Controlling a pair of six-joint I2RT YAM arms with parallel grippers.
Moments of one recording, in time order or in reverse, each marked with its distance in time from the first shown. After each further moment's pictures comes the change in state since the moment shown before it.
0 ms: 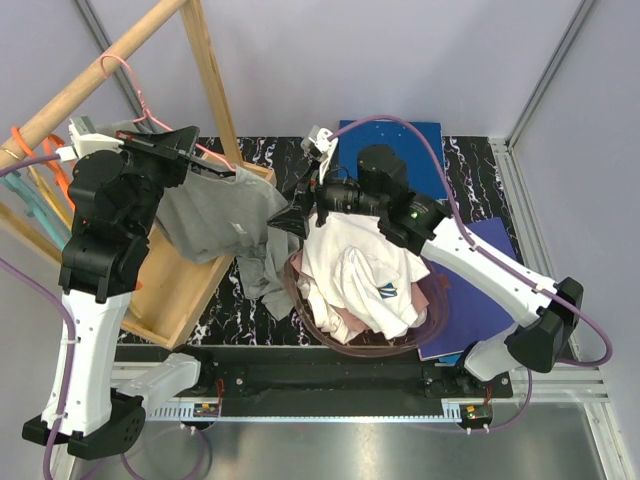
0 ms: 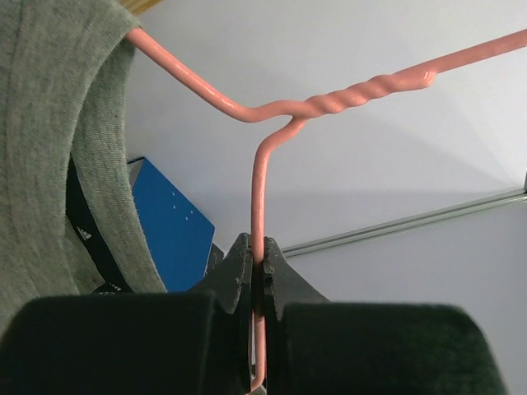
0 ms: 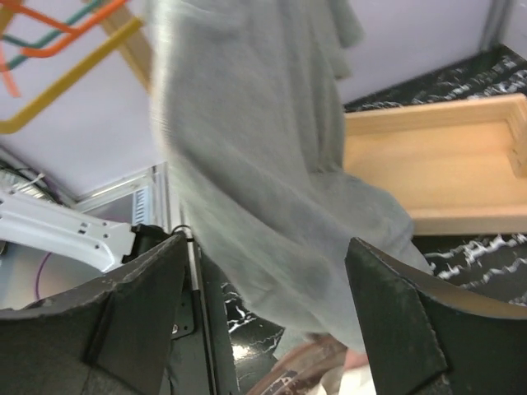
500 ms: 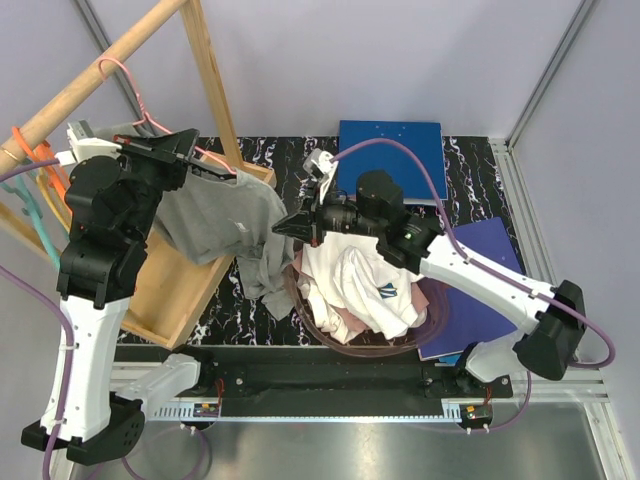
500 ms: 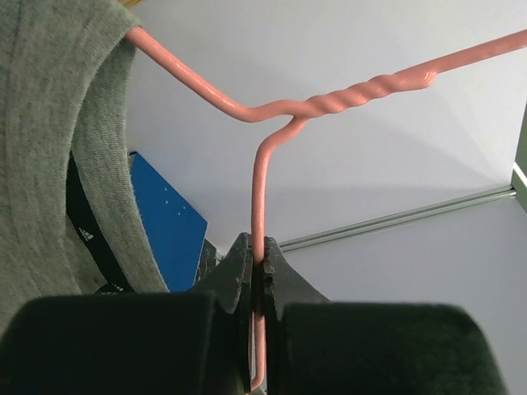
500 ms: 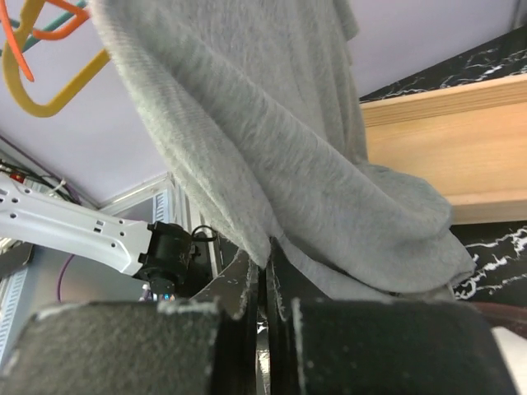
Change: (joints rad) left arm 0.000 -0.022 -0.017 0.002 0.020 -0.020; right arm 0.050 -0.052 -0.220 0.218 0.016 0.099
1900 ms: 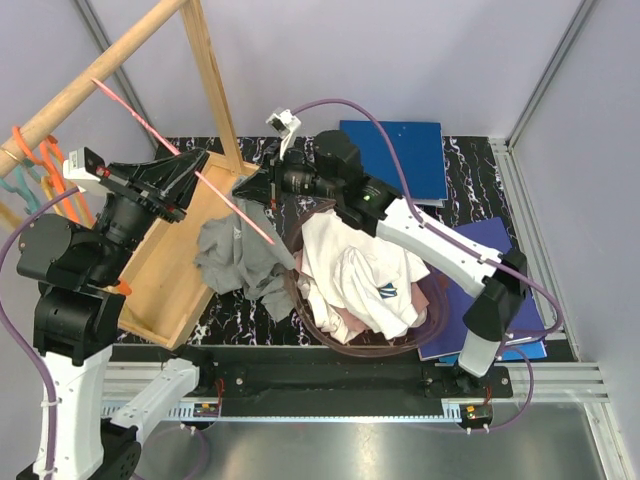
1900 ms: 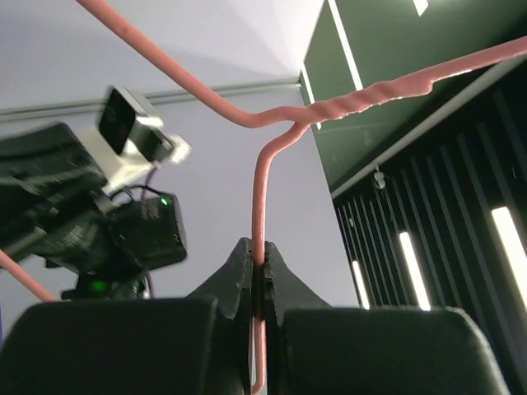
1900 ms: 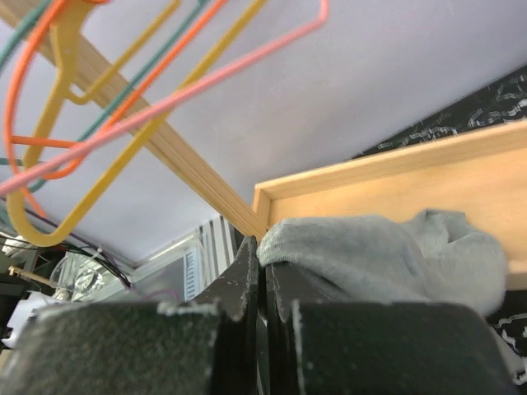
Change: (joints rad) left arm 0.000 -0.190 -0.085 0.133 0.401 -0.507; right arm 0.006 0.316 0.458 -0.082 0.020 0.169
